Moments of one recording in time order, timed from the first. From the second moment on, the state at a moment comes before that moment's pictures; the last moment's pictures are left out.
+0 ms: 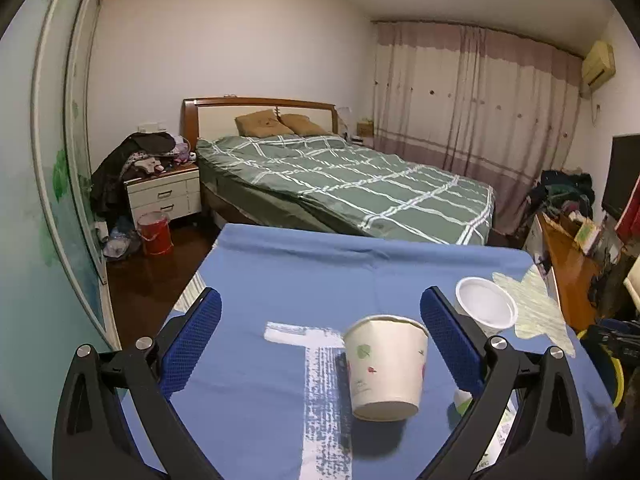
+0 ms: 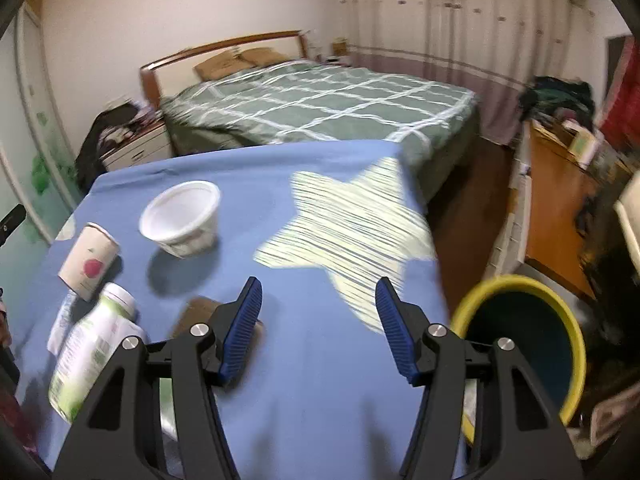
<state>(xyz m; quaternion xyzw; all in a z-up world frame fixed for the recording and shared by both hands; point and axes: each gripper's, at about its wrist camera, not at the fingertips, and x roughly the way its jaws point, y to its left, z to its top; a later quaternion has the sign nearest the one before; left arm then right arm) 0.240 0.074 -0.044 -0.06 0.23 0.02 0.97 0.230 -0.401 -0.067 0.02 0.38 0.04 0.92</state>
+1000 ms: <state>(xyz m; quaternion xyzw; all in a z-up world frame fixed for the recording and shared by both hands) 0.252 0.048 -0.070 -0.06 0.27 -0.01 0.96 0.363 -0.319 -0.090 0.02 0.48 0.11 0.87</state>
